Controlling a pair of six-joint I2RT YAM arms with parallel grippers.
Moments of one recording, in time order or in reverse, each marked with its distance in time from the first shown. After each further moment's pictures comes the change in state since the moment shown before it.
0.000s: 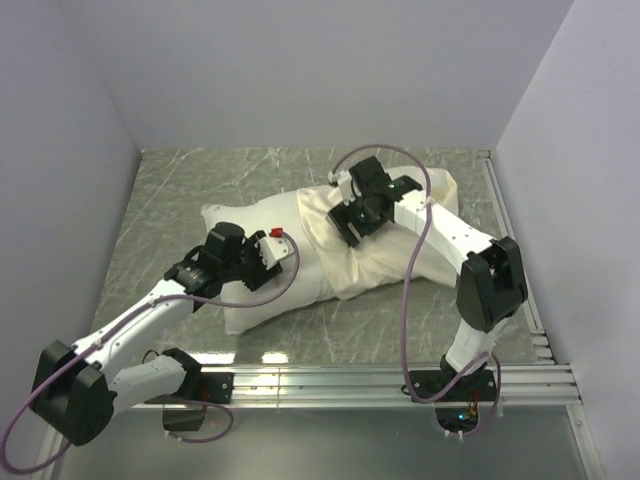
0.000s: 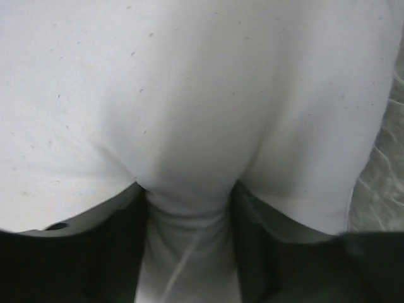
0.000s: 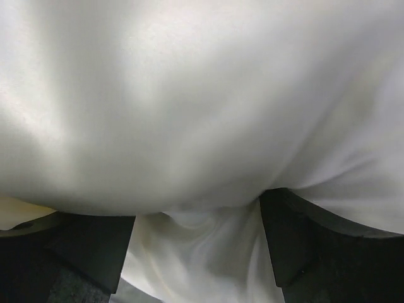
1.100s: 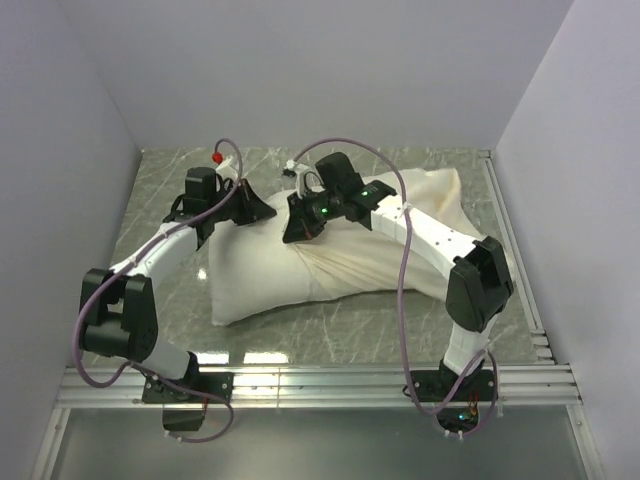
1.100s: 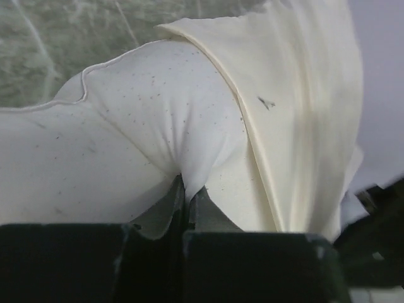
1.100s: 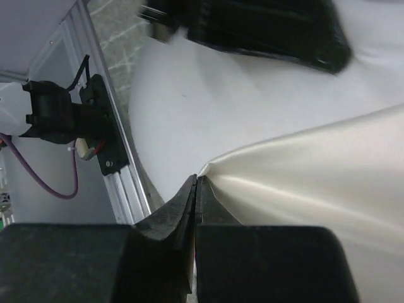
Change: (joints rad) left arm 0.359 0.464 0.326 0.282 0.348 -1.004; right arm 0.175 0.073 0.152 0.308 -0.549 0.306
